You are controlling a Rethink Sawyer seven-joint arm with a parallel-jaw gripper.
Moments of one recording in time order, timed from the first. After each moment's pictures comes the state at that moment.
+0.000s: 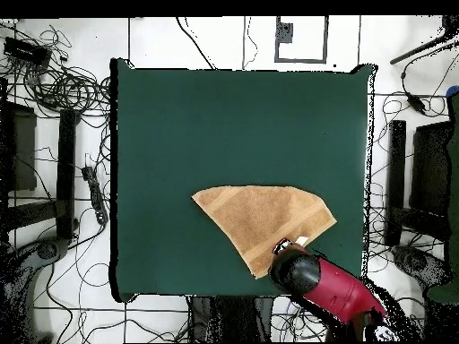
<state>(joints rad) -0.35 -0.62 -0.26 2.00 -0.04 0.24 1.97</state>
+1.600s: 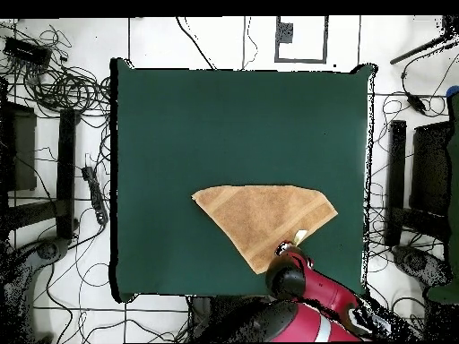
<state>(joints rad) -0.36 -0.40 -0.29 2.00 -0.09 -0.16 1.97</state>
